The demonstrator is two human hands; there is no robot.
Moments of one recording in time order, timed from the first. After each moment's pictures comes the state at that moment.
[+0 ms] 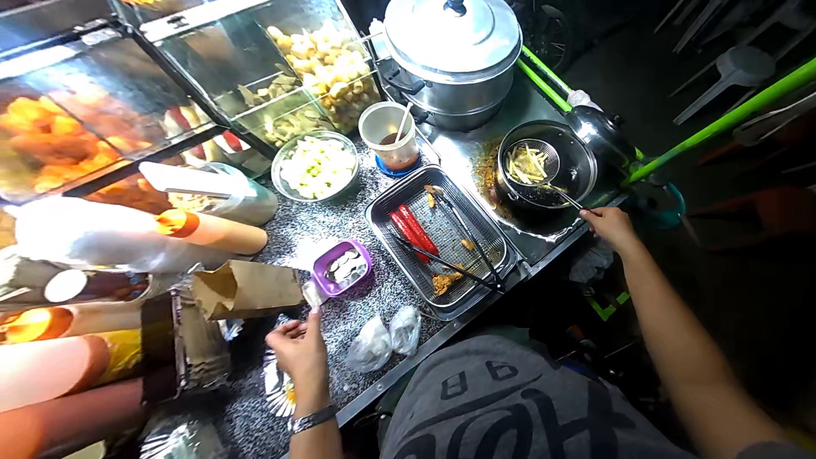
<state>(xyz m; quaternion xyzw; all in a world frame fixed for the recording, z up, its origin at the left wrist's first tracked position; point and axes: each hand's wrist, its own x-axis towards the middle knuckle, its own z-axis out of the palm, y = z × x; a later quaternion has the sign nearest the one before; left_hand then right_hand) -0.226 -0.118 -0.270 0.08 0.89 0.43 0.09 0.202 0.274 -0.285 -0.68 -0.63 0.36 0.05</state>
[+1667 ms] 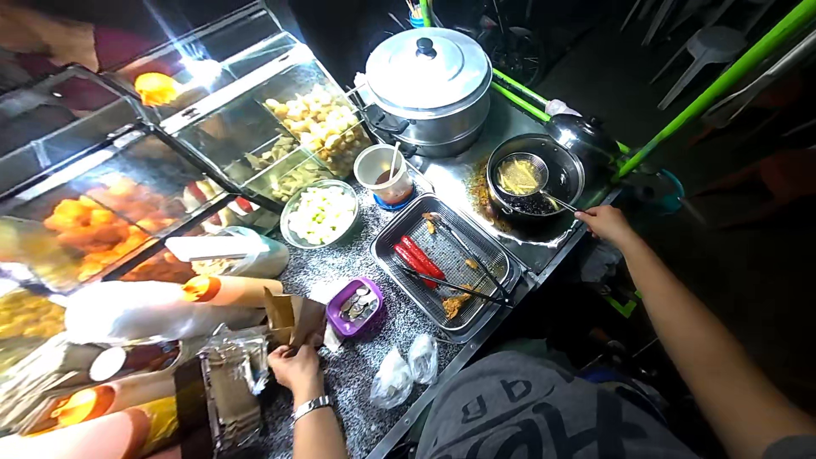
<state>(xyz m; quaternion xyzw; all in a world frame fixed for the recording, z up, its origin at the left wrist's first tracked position) -0.323 -0.097 -0.304 0.05 0.91 0.40 0.07 0.201 0.278 -0.281 -0.69 -0.61 0.38 0.03</state>
